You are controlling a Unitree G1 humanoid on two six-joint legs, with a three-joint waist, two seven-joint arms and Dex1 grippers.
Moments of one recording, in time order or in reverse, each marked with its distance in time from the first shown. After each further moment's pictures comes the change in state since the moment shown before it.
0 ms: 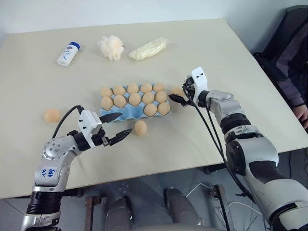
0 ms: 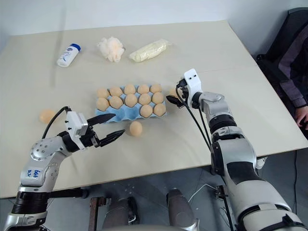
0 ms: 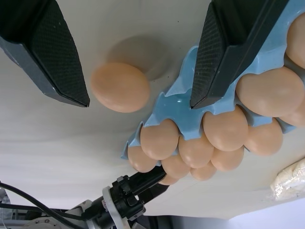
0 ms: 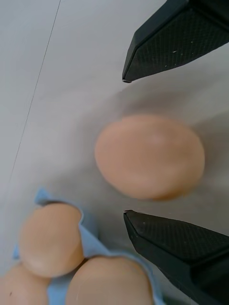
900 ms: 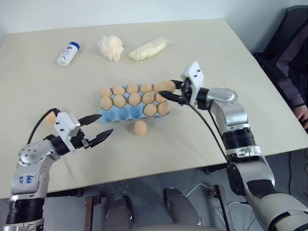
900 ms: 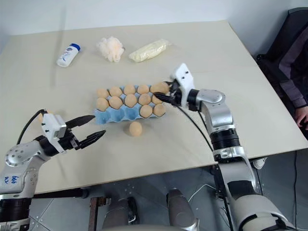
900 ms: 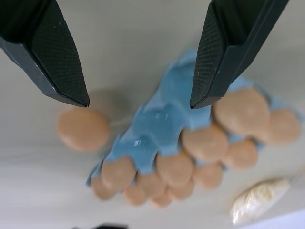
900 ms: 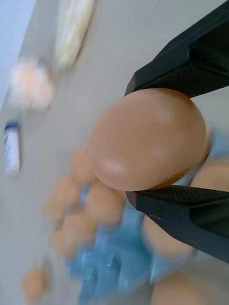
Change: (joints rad) left arm 0.105 0.094 0.163 0.057 -0.025 -0.004 -0.050; right arm 0.289 0.028 0.138 -0.852 0.125 0.222 0.207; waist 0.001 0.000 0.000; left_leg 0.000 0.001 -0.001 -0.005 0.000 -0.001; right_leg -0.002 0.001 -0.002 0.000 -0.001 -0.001
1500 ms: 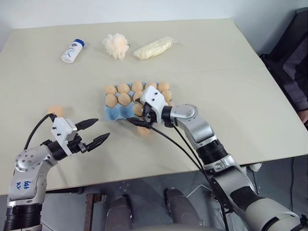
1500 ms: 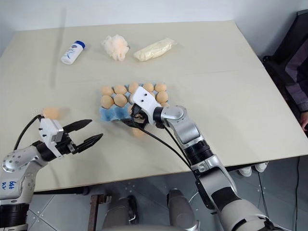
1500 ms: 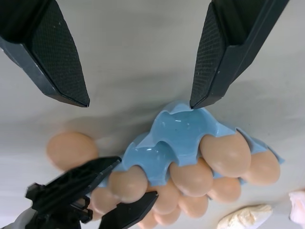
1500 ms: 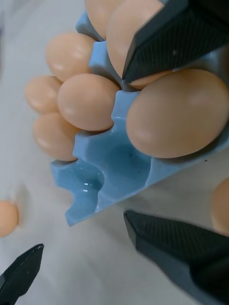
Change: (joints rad) left arm 0.041 -0.014 0.018 -0.029 0.000 0.004 0.020; right arm 0.053 0.123 0.212 -0.048 -0.077 -0.002 -0.126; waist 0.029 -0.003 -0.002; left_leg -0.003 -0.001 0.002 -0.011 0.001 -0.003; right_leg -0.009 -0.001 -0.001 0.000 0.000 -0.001
